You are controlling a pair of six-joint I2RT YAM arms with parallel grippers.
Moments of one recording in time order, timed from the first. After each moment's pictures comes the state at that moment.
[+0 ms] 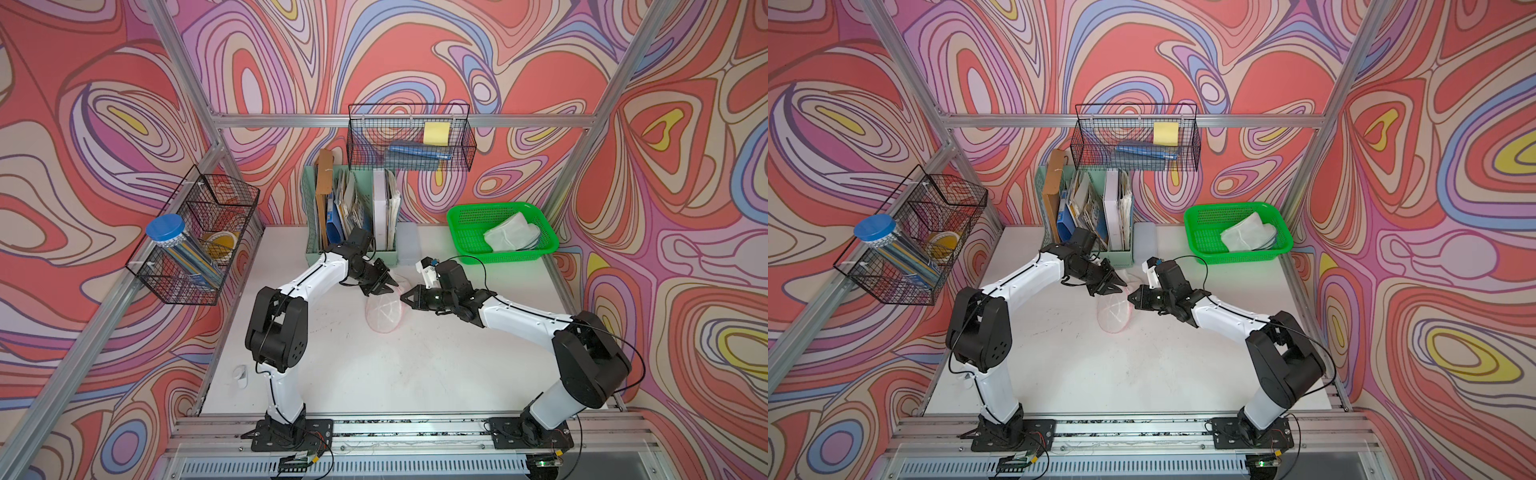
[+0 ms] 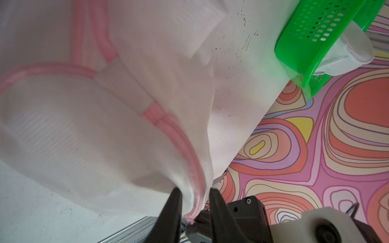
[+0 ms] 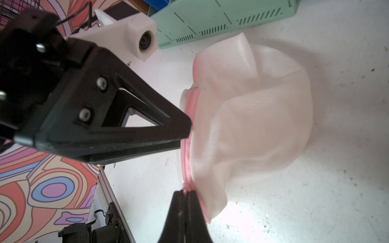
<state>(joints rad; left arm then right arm) -0.38 1.89 1.51 -0.75 0.64 -1.05 0.60 1.62 0.98 0.00 -0.41 0.65</state>
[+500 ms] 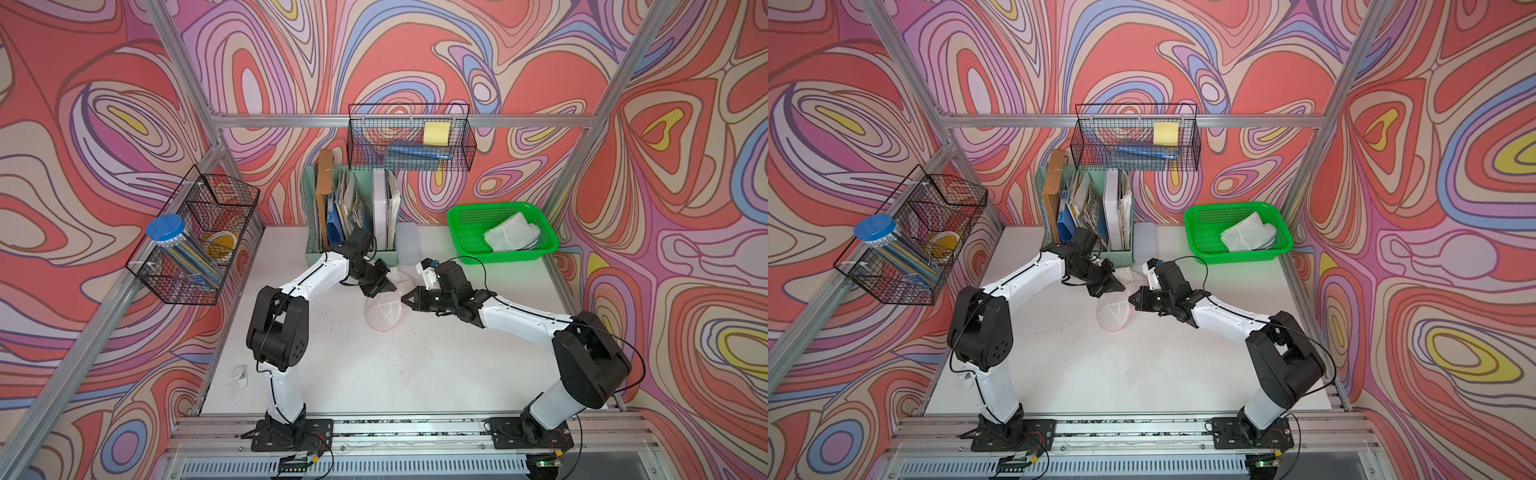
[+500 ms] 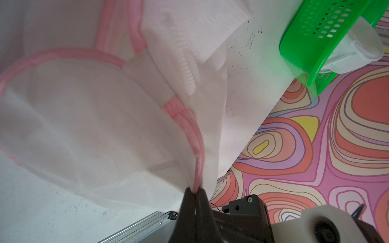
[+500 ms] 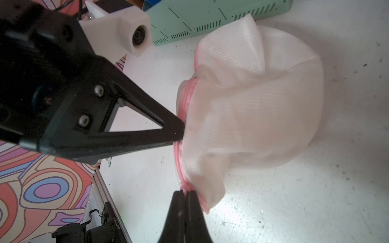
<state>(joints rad) -0.36 1.89 1.50 -0.76 0.64 -1.05 0.60 1.61 0.97 -0.01 -0.39 0.64</state>
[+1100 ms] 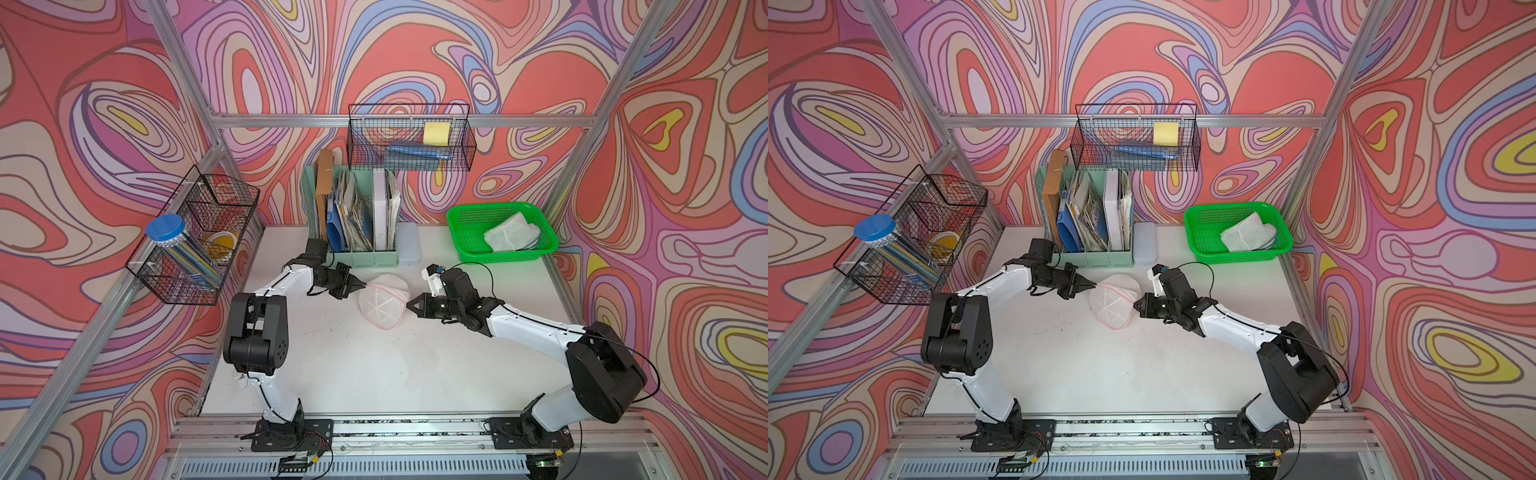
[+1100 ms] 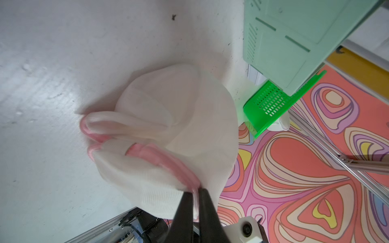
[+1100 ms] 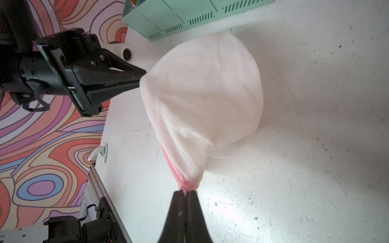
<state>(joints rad) -0.10 1.80 1.24 -0.52 0.78 -1.24 0.60 1.53 0.90 -0.03 -0.36 0.64</state>
